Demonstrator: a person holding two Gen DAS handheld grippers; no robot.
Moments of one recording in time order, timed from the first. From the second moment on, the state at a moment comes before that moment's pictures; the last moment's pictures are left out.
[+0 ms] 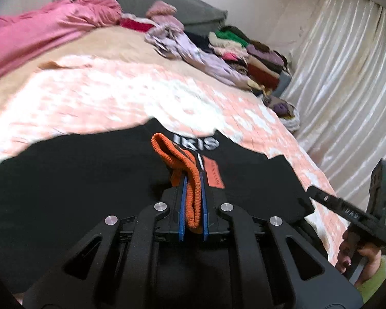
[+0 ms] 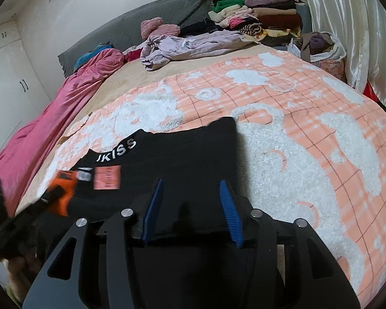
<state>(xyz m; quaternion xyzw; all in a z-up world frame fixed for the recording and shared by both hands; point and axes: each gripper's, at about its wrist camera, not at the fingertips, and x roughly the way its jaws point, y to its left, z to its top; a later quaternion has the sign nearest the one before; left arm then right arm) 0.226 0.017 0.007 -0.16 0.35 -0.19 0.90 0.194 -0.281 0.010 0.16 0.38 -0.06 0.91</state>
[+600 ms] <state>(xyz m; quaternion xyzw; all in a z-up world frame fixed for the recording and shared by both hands) 0.222 0.067 -0.012 -0.17 0.40 -0.13 0.89 0.210 -0.253 -0.006 0.12 0.40 -0.04 0.91</state>
